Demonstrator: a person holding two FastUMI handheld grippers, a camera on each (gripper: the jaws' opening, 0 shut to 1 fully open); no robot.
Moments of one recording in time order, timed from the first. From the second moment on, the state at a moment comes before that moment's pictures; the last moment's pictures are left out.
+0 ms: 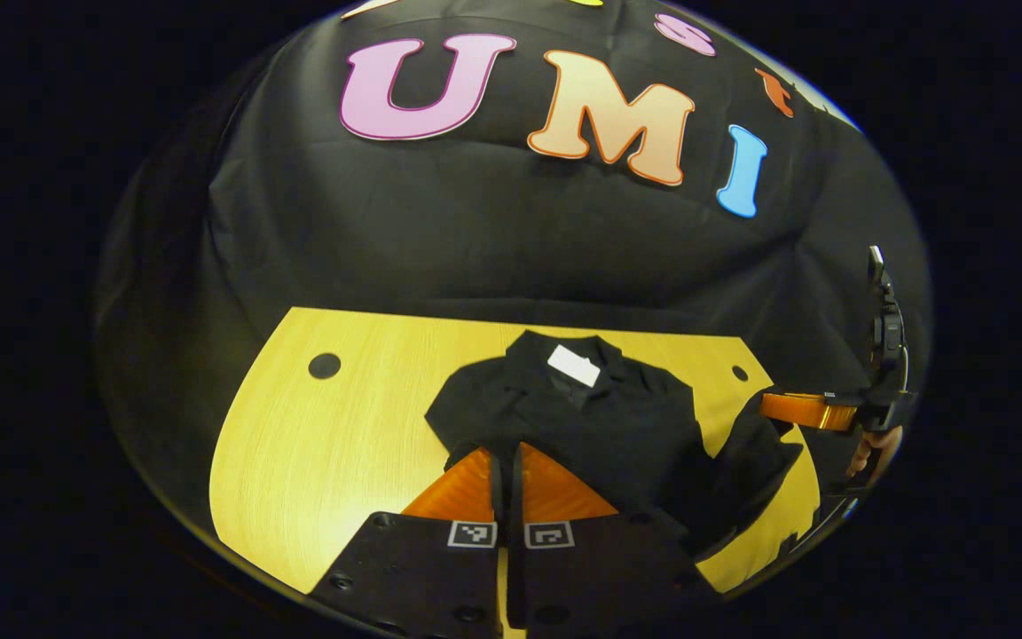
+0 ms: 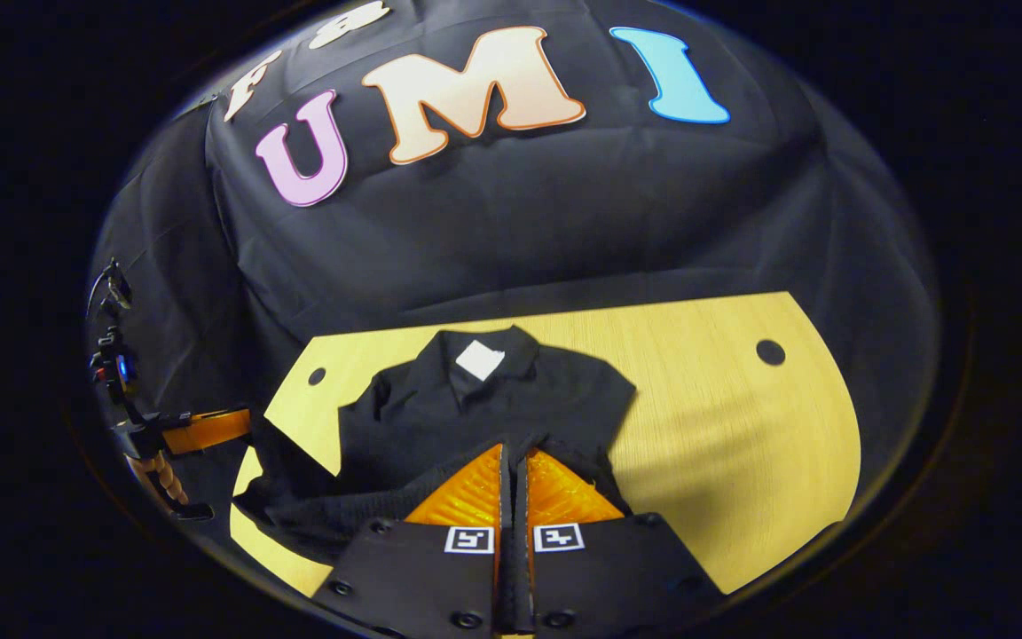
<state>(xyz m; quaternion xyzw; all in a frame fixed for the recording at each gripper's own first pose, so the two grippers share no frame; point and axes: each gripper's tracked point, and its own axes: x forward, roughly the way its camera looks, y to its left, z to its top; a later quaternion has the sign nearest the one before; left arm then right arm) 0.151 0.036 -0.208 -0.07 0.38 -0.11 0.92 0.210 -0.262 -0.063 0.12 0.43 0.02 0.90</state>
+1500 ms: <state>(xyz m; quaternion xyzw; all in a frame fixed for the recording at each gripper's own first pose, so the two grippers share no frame) 0.221 0.037 -0.203 -0.07 0.25 -0.08 0.96 0.261 -0.296 -0.056 0.03 0.33 -0.09 0.94</state>
